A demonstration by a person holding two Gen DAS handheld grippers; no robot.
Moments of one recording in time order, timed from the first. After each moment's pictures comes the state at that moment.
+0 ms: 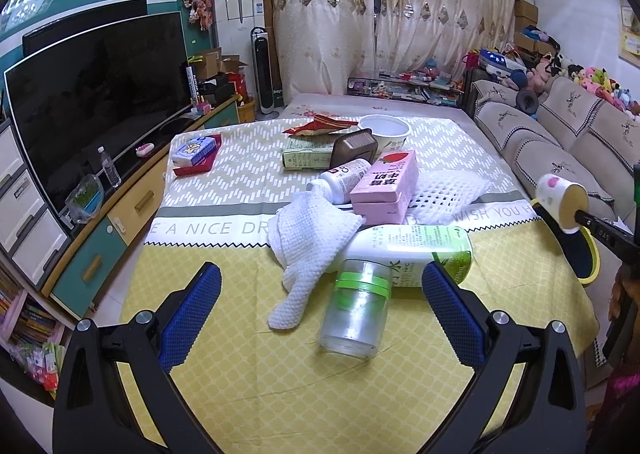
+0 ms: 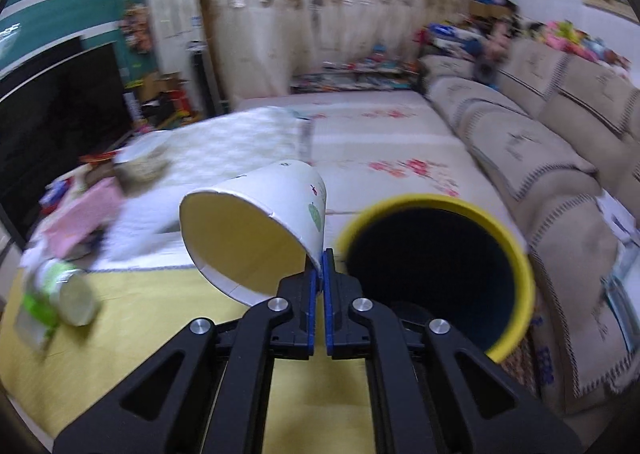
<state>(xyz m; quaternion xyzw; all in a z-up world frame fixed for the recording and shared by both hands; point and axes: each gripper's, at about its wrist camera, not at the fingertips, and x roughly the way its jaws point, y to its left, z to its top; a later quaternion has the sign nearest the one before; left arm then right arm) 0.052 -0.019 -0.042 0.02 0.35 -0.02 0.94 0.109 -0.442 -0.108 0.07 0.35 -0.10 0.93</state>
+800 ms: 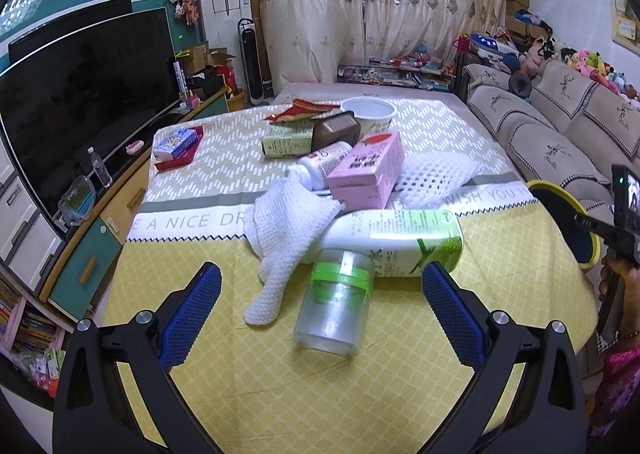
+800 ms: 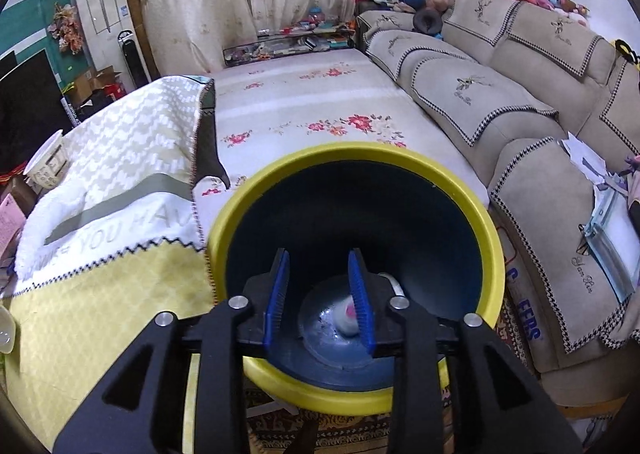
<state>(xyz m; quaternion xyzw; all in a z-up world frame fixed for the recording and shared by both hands) 0.060 -0.037 -0.058 0.04 0.37 -0.03 0.93 0.137 -0.488 -0.151 0.11 0.39 -0.16 0.90</state>
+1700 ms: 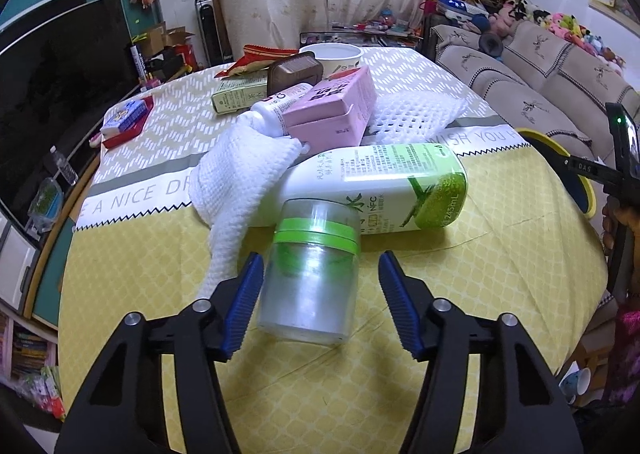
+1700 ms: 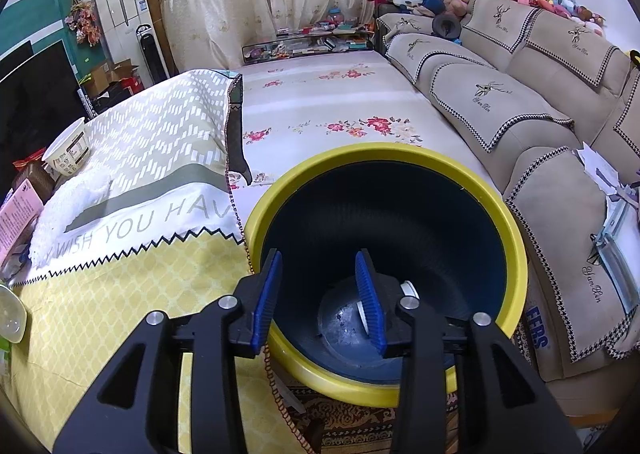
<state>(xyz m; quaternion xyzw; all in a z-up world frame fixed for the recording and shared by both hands) 0.083 -0.050 -0.111 0.06 0.42 -0.10 0.90 0.136 -0.474 -0.152 0.10 0.40 -0.13 0.90</state>
